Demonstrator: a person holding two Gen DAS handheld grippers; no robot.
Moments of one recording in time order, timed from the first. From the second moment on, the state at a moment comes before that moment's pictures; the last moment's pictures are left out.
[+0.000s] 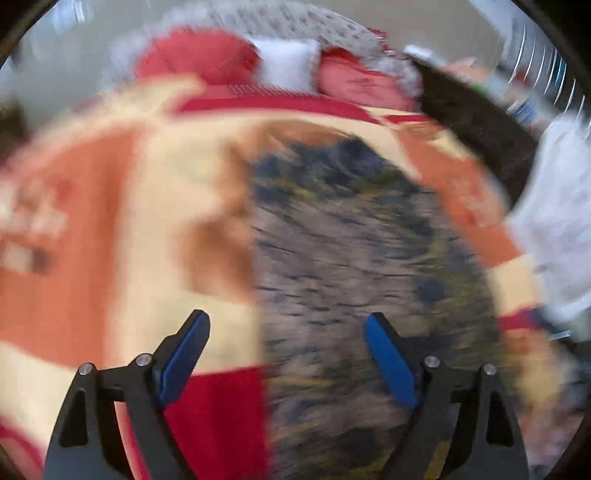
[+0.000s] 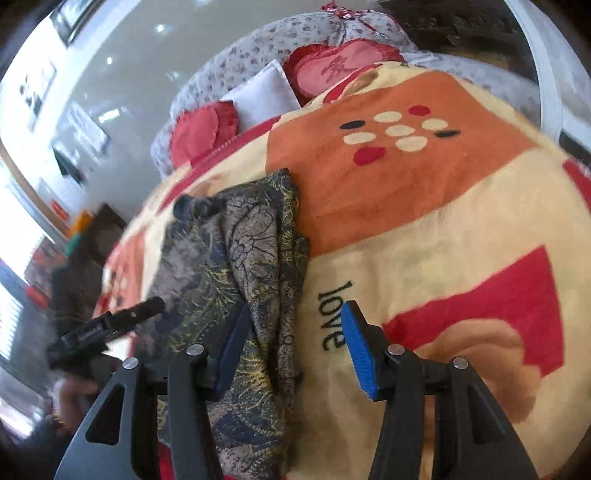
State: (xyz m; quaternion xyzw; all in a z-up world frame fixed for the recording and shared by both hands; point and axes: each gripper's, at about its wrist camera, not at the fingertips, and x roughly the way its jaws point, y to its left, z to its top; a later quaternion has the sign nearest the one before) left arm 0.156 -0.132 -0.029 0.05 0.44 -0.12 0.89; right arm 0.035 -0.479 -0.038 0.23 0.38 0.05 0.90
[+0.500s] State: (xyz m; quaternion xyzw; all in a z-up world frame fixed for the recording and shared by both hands) left arm 0.115 -0.139 -0.021 0.06 0.44 -0.07 0.89; right arm -0.009 -0.335 -0.057 -0.03 0.43 0.05 0.90
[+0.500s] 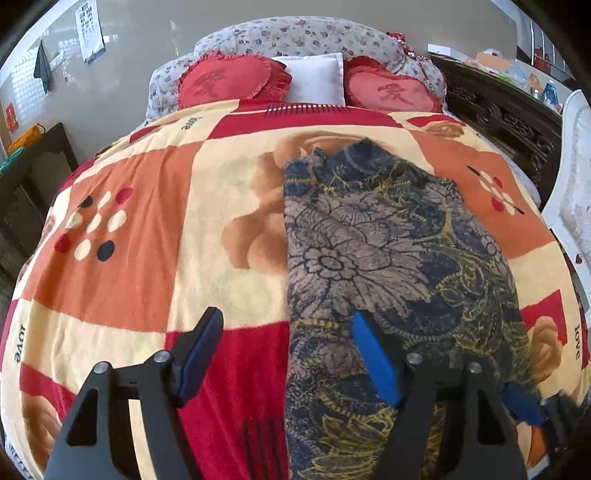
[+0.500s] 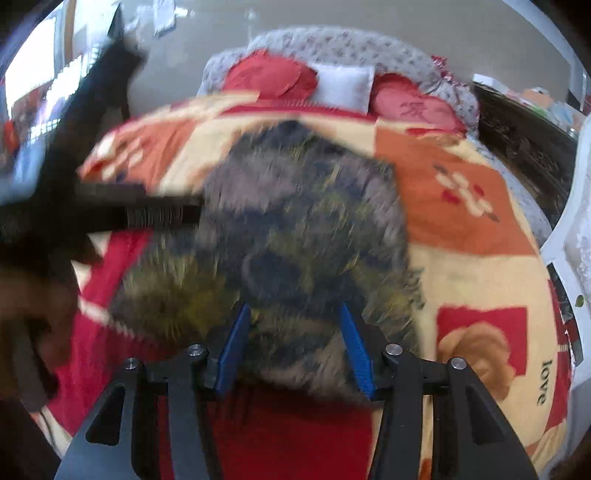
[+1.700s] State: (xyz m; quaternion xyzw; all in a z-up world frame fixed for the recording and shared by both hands) left arm 0.221 -0.081 -0.085 -0.29 0.55 -0.38 0.68; right arm -0.027 -0.359 -0.060 0.05 0.37 0.09 0.92
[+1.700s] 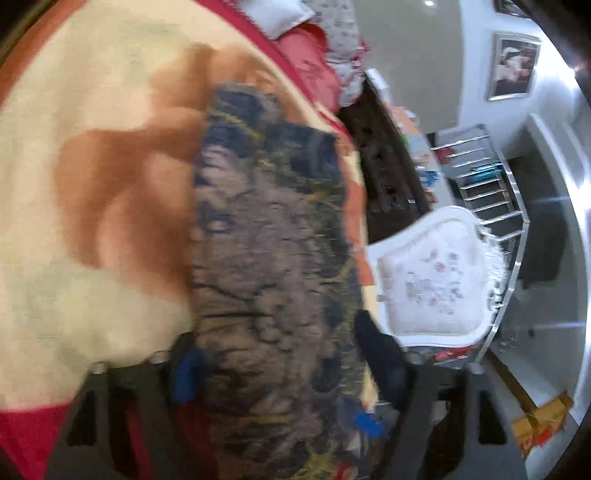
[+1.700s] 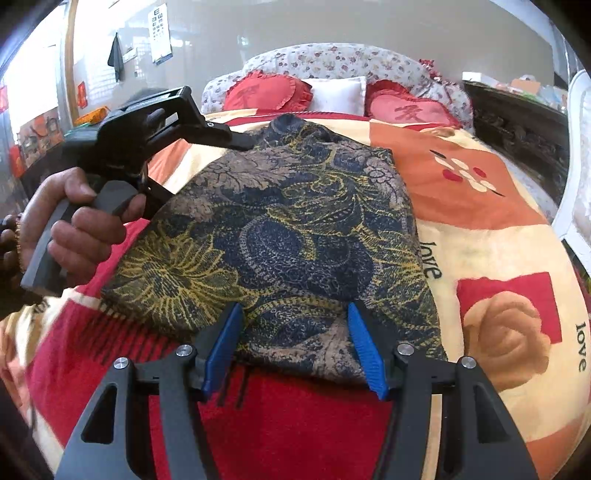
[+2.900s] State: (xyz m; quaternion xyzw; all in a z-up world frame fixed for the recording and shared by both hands) left arm 0.195 -0.099 -0.079 -0.23 0.53 -0.29 0.76; right arm 0.117 -0.467 -0.111 0.32 0.38 0.24 0.83
